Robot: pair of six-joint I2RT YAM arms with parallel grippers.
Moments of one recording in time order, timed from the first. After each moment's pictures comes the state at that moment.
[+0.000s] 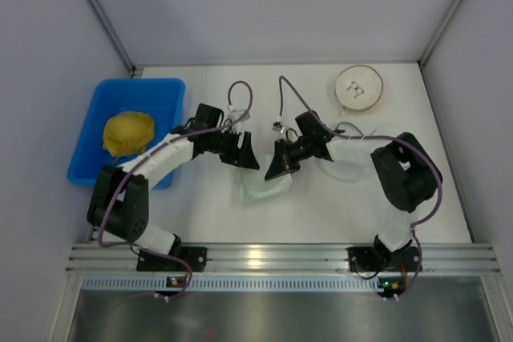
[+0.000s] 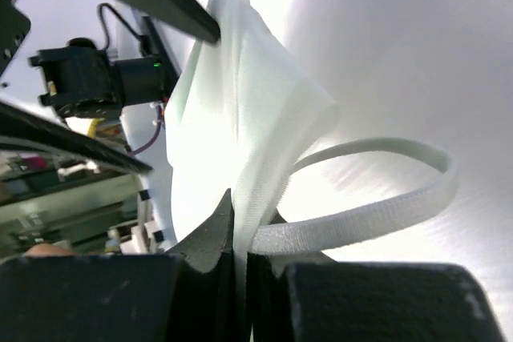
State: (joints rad) left arm -0.39 1.56 0.96 -0.40 0.74 -0.17; right arm 0.60 1.83 1.00 -0.08 -0.90 0.54
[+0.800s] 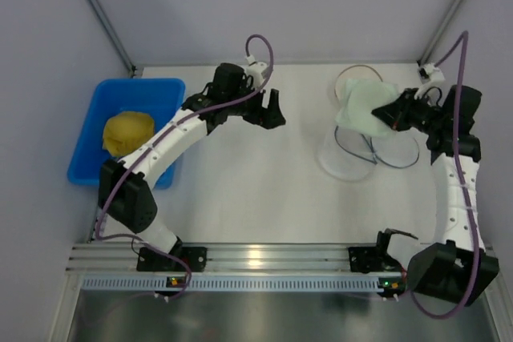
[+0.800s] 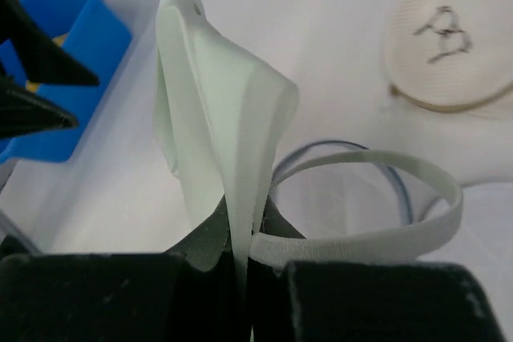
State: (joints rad) left arm -0.53 1.58 1.44 -0.42 0.41 -0.20; right arm -0.22 1.10 1.08 -0.45 -0.84 0.10
